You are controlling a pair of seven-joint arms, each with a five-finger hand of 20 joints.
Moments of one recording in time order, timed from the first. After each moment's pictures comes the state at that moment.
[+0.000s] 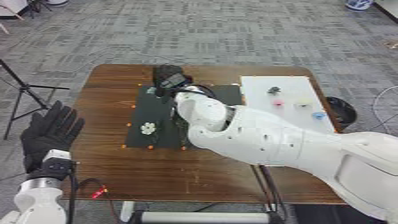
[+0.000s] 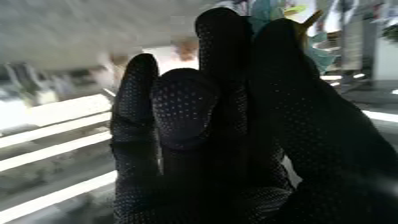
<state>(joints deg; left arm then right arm) 125.0 -61.6 -101.8 -115.4 17.0 8.9 20.4 -27.9 -74.8 1.6 -80.2 -108.5 14.7 32.5</state>
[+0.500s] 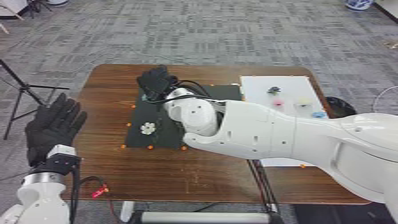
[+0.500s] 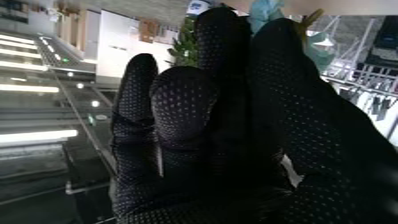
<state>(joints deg) 123.3 -60.7 -100.9 -115.6 21.3 8.7 20.2 -22.1 -76.8 -5.6 -79.1 -119.6 7.6 30.4</state>
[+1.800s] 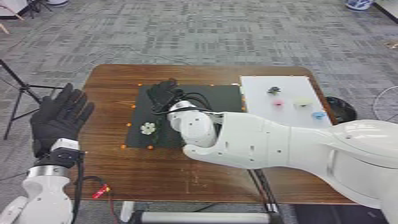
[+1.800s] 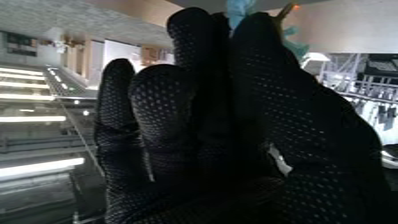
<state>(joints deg) 120.6 -59.2 -99.2 -115.3 19.4 5.2 20.5 -24.5 -77.6 -8.4 -78.1 -118.3 5.5 37.4</state>
